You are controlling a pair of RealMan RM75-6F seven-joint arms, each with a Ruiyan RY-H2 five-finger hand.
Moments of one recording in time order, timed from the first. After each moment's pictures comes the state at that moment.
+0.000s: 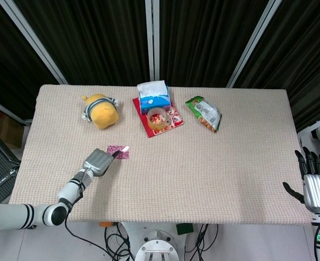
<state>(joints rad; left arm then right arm) -0.88 -1.41 0.06 -1.63 0.73 0.81 0.72 0.04 -1.13 0.08 -1.65 -1.44 1.51 -0.19</state>
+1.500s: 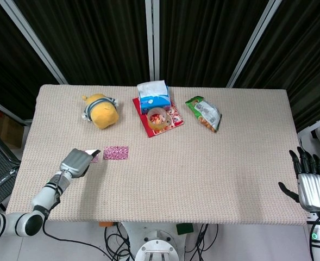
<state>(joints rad) -0.82 -1.23 0.12 -1.75 0.82 0.89 0.62 0.05 -1.14 0.08 -1.69 -1.43 1.48 -0.23</state>
